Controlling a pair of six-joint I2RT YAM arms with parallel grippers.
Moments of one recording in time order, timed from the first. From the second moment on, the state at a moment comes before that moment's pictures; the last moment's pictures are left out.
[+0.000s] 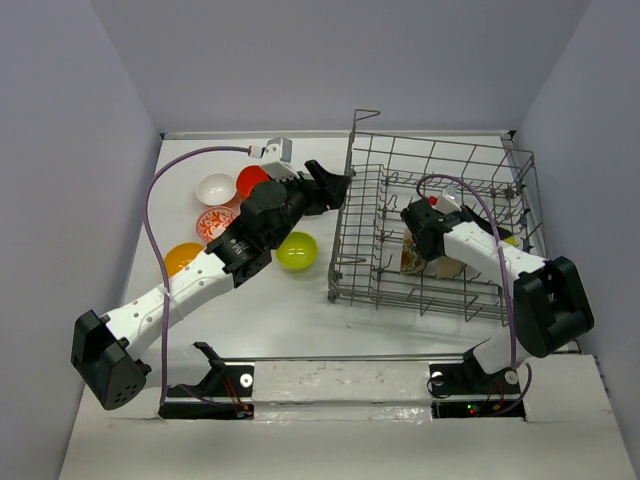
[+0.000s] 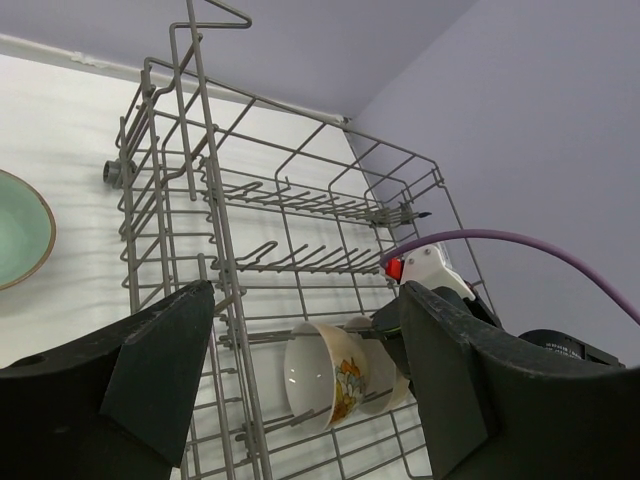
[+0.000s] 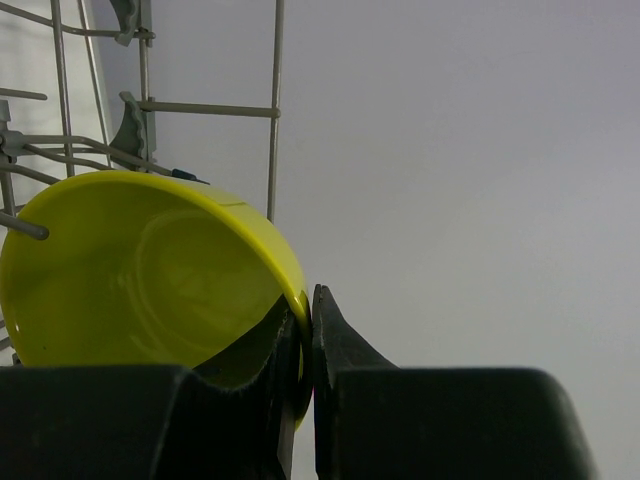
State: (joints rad) left arm -0.79 1.20 1.04 0.12 -0.25 -0.69; right arm 0.44 1.50 0.98 -0.88 1.48 -0.11
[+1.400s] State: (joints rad) left arm -0.79 1.15 1.03 0.12 -0.28 -0.67; right arm 0.44 1.64 1.07 -1.02 1.35 0.12
